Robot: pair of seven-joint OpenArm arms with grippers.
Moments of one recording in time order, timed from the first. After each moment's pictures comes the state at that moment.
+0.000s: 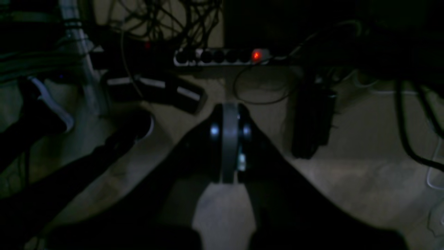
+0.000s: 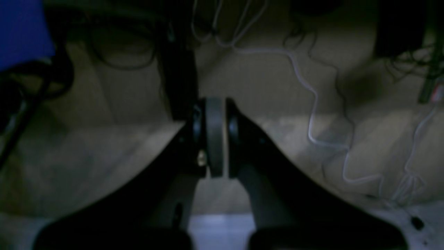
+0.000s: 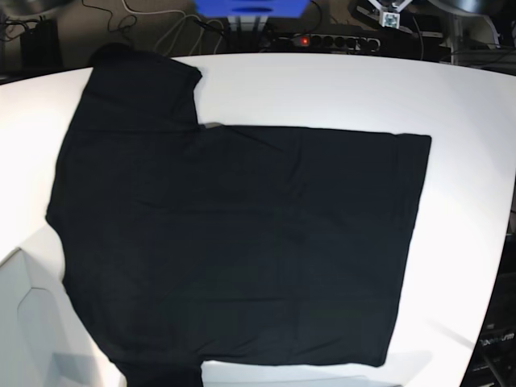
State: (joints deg) left arm 49.8 -21.8 3.7 73.6 -19.7 1.2 2.9; right arm -57.4 -0.1 1.9 79.0 -0.2 0.3 -6.9
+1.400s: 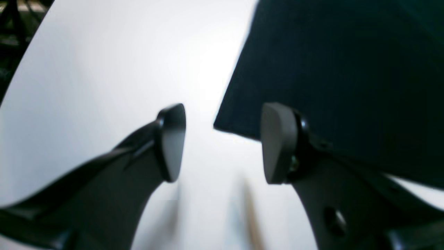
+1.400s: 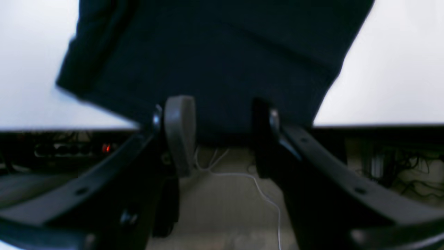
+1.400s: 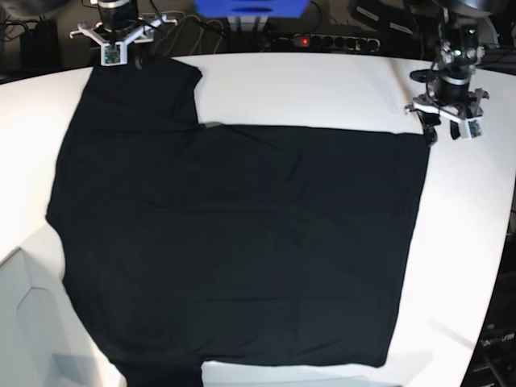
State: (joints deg) left arm 36.6 -21.8 -21.9 104.3 -29.7 0.5 21.6; right arm -58.0 2.8 5.1 117.6 -0.1 0.3 -15.7
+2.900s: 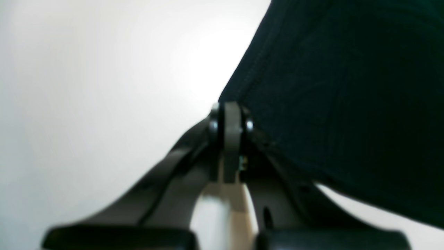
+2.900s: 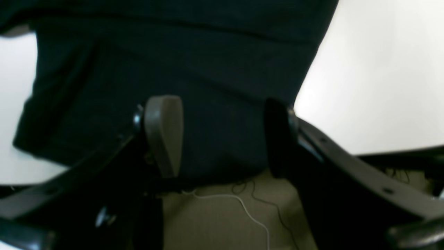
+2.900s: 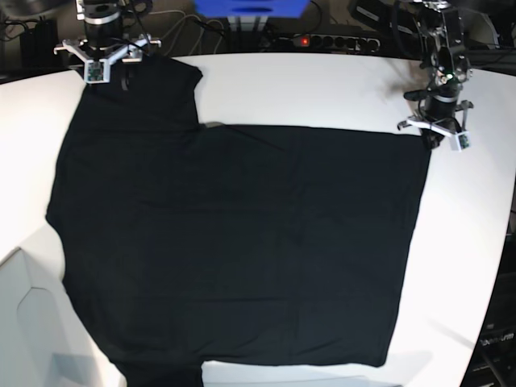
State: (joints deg) left arm 24.7 -19.4 -19.3 85.1 -29.5 -4.7 18.8; right arm -53.7 2.9 9.8 117.5 -0.2 0.3 -15.5
